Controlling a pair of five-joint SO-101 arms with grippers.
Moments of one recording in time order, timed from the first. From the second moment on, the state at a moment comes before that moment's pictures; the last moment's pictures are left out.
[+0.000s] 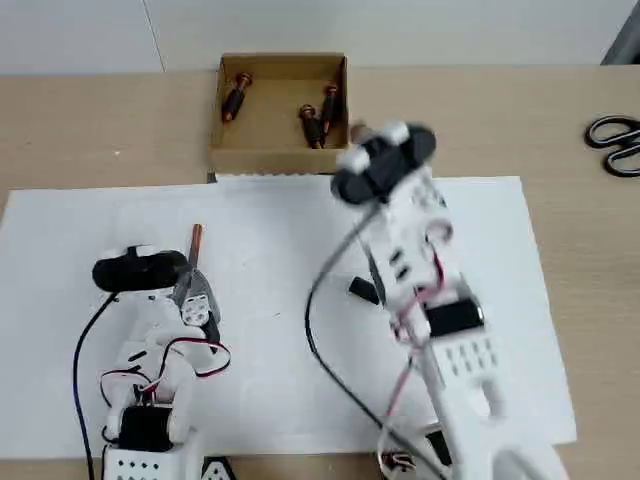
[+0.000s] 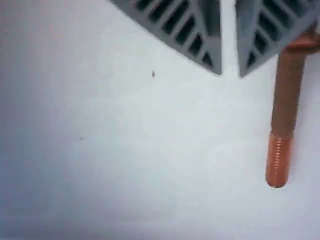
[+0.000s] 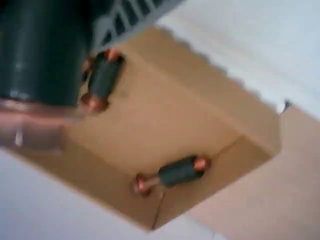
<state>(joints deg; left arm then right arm) -0.5 -103.4 96.6 48.3 13.4 -18.5 -39.0 48.4 9.1 14.2</state>
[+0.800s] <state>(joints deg) -0.5 -103.4 96.6 49.4 11.6 -20.8 32.1 -11.8 -2.3 14.8</state>
